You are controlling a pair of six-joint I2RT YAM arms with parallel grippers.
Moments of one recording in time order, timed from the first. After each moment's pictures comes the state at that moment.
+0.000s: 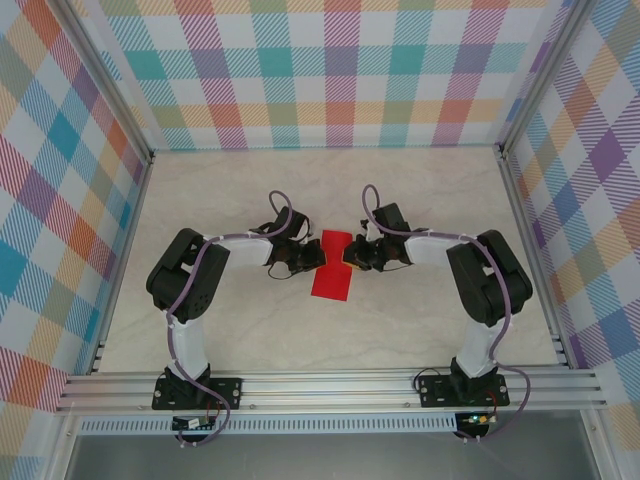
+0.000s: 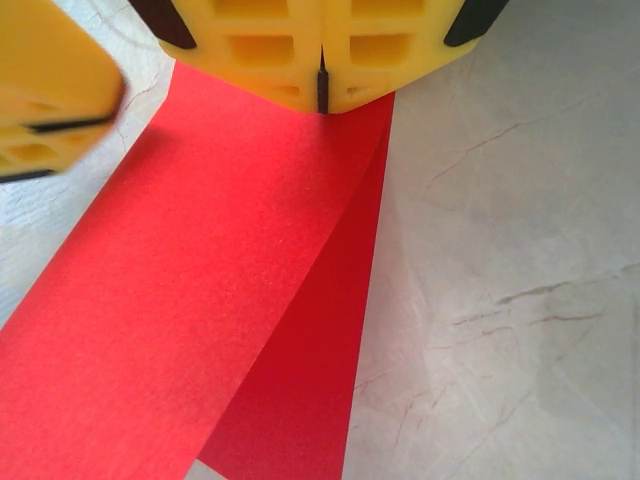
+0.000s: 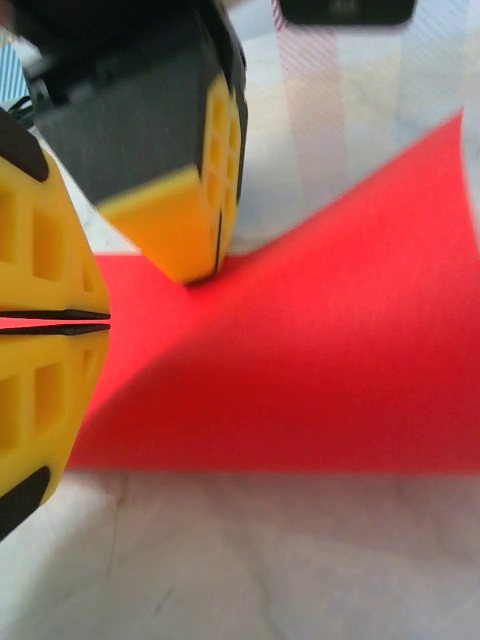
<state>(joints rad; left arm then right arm) -0.54 1.93 1.07 -0.13 0.43 -0.73 0.47 1.84 0.96 -0.11 -0.60 0.75</state>
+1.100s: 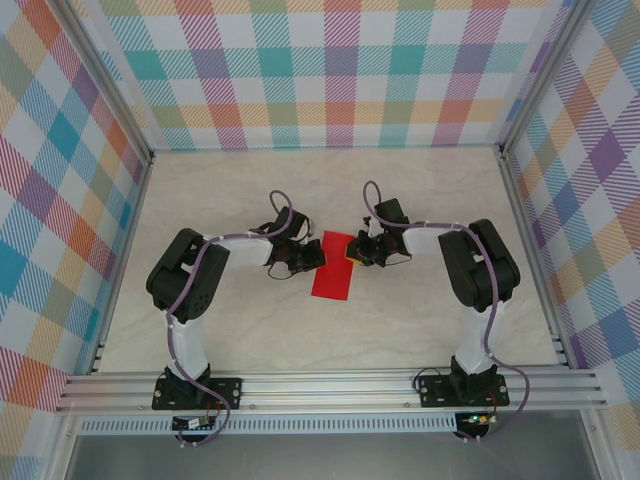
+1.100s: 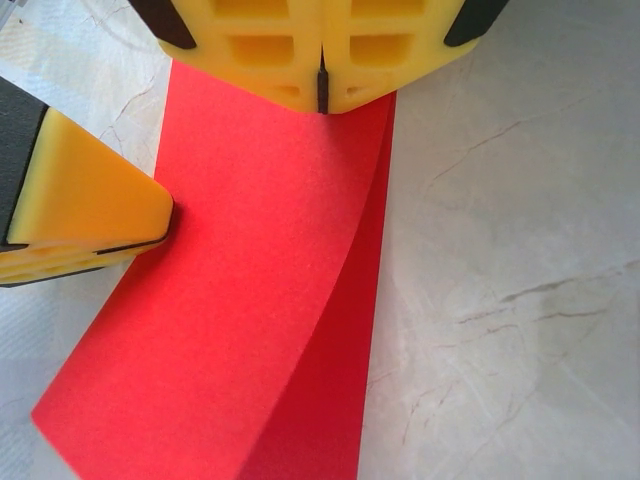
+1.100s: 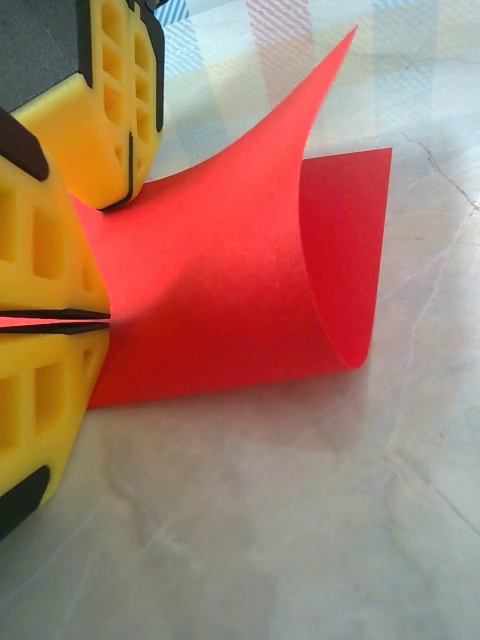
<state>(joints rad) -0.54 1.93 1.07 -0.14 0.42 -0.71 0.42 1.95 1.05 -0.15 -0.60 0.71</state>
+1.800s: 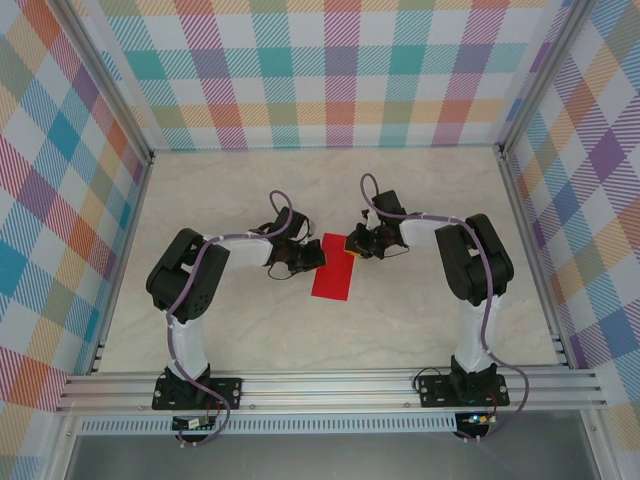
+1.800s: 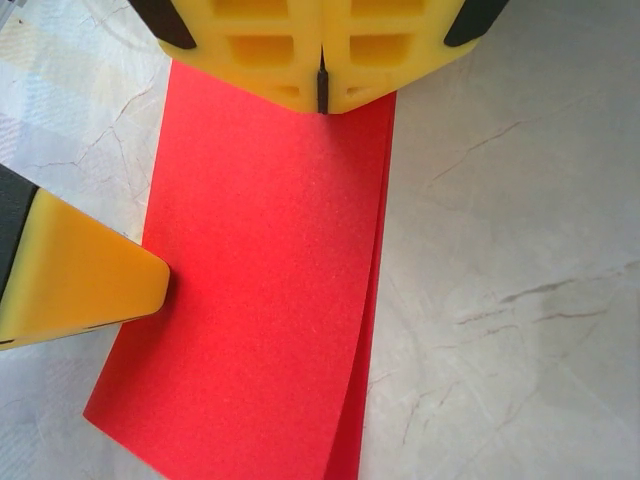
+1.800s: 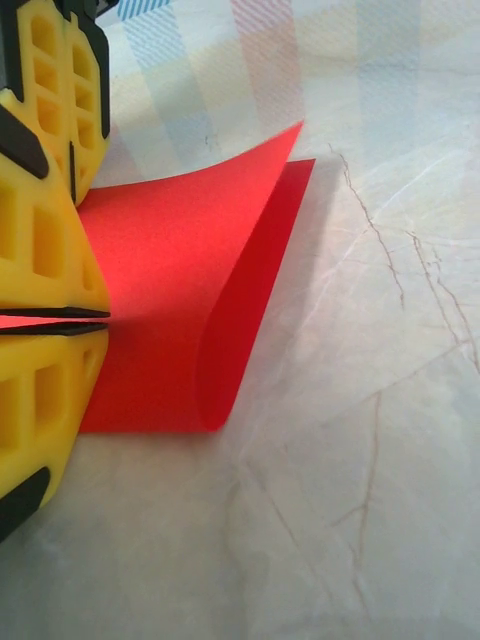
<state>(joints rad) -0.54 1.93 1.06 -0.13 0.42 -0.71 0.40 2.01 1.16 -0.22 -0.58 0.68</state>
